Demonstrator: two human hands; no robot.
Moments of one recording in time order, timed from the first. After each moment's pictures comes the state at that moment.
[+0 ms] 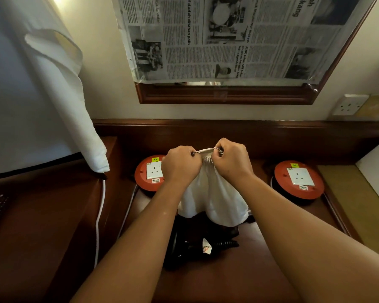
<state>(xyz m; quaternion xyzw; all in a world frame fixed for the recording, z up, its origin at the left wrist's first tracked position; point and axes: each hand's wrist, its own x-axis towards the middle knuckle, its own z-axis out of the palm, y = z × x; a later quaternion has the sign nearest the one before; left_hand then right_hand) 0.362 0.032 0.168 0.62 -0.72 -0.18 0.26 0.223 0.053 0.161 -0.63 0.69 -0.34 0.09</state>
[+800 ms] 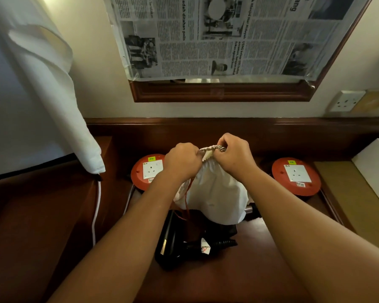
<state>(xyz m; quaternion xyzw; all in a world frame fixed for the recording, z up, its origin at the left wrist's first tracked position) 0.356 0.016 0.176 0.58 -0.78 -0.19 0.12 0.207 0.044 0.165 -0.59 0.71 -0.34 0.19</state>
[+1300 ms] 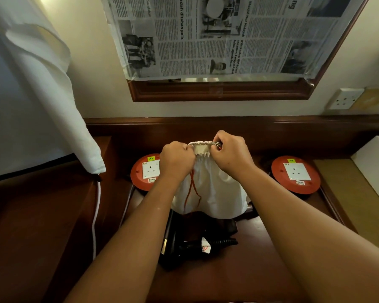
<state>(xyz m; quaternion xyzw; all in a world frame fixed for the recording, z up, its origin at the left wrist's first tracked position) 0.361 0.018 0.168 0.64 -0.67 -0.25 0.28 0.215 0.046 0.172 -0.63 0.70 -0.32 0.14</state>
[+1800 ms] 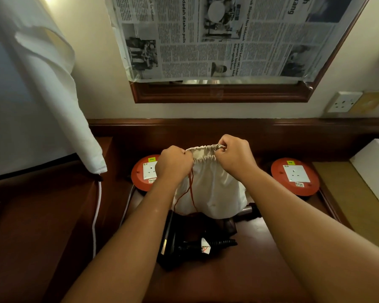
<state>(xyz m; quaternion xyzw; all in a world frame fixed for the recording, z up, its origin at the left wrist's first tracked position) 0.370 0.018 0.161 0.66 -0.66 -0.26 0.24 0.210 0.050 0.172 -0.59 0.73 -0.32 0.17</state>
